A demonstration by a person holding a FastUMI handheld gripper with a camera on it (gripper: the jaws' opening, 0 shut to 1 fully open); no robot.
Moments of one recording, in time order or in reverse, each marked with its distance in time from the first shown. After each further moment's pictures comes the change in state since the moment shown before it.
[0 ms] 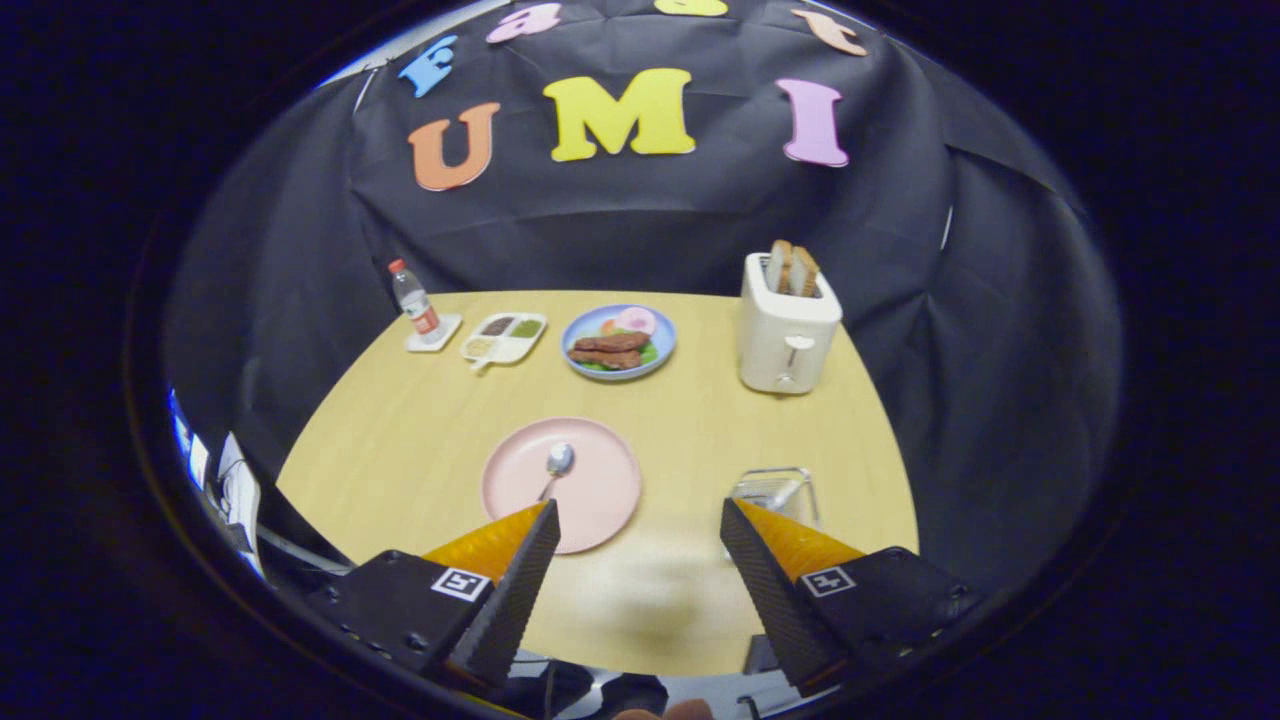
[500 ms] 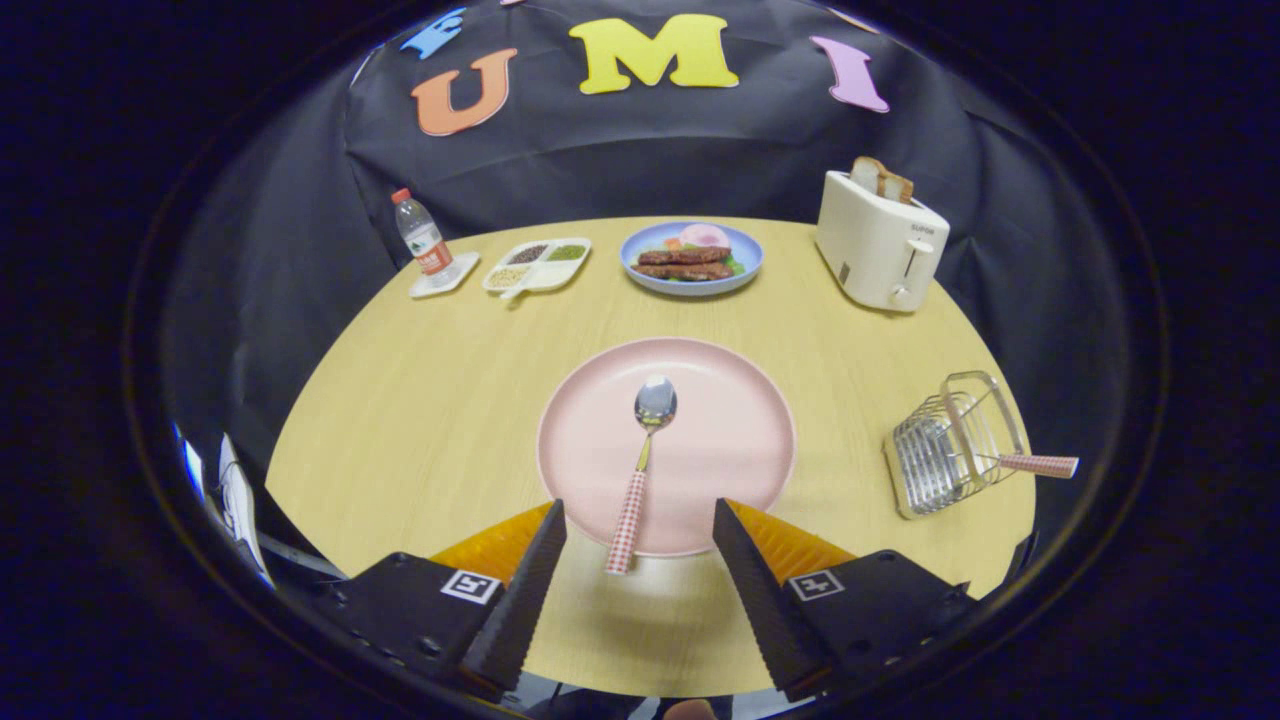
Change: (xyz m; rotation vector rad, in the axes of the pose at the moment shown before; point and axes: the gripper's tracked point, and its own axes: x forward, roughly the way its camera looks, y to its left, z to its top) arm 0.120 0.088 -0.073 0.048 0.113 -0.023
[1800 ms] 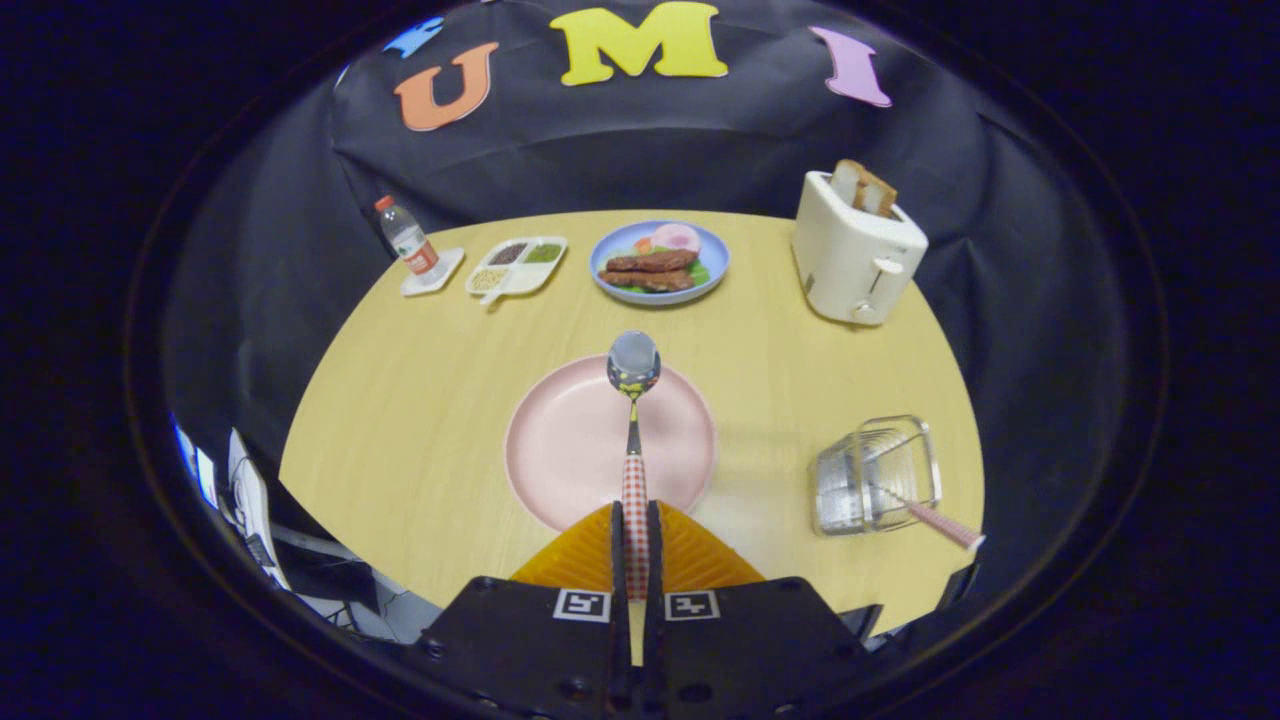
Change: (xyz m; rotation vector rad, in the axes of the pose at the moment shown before) arm -0.087 -0.082 0.058 -0.018 0.108 -0.004
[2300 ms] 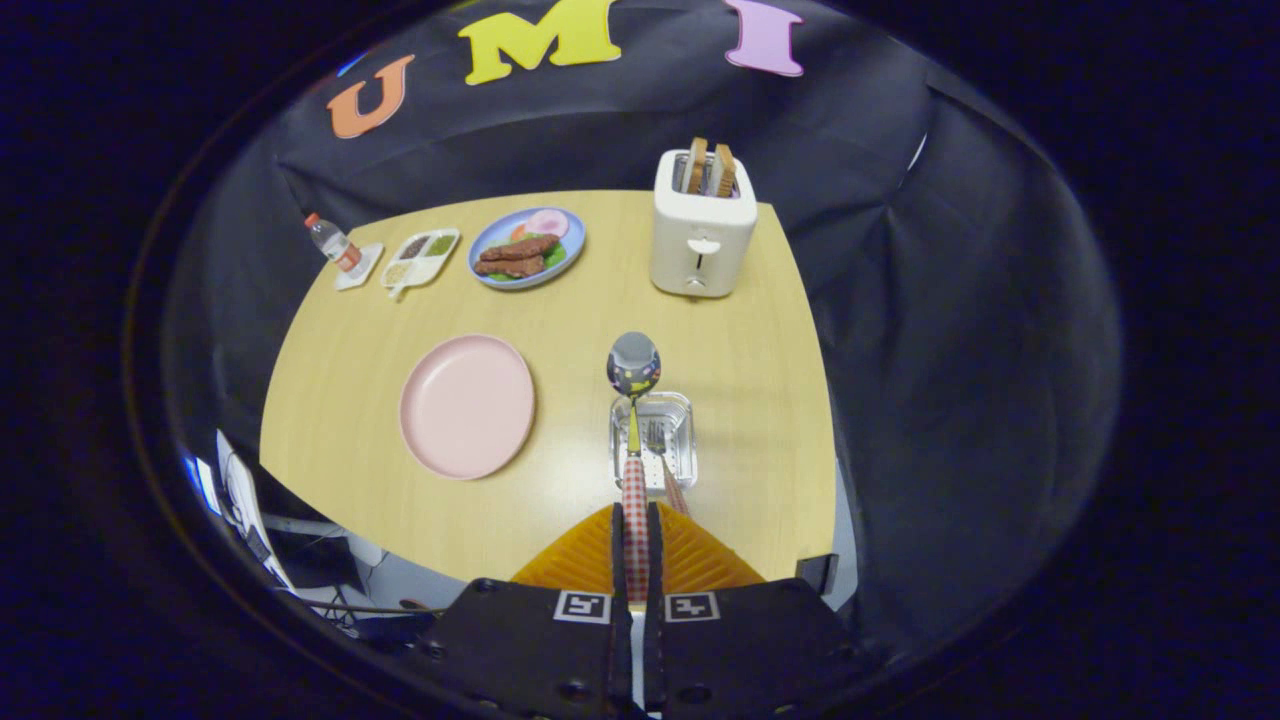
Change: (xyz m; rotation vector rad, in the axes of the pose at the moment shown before) arm -0.070 -0.151 -0.012 0.039 0.211 -0.121
